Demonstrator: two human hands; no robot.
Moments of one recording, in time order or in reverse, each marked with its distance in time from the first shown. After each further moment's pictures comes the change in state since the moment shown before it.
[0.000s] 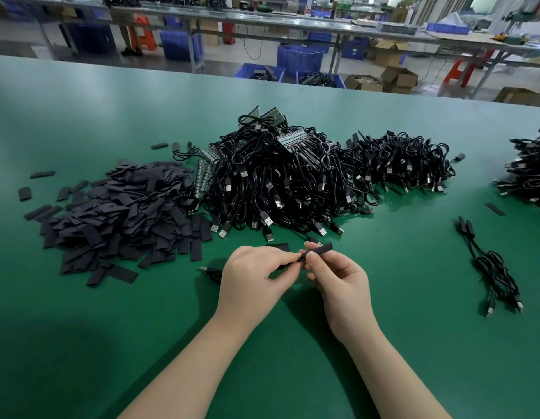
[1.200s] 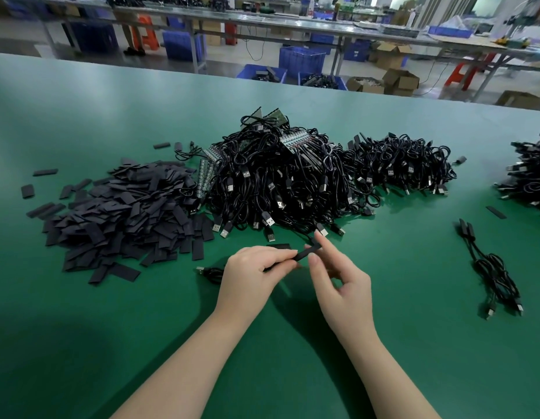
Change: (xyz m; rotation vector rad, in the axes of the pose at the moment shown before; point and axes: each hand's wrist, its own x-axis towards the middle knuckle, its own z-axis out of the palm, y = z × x) left_hand 0.000 -0.007 -0.002 -0.195 -0.030 -0.209; right_hand -0.009 -0.003 0.002 -0.544 0.032 -0.400
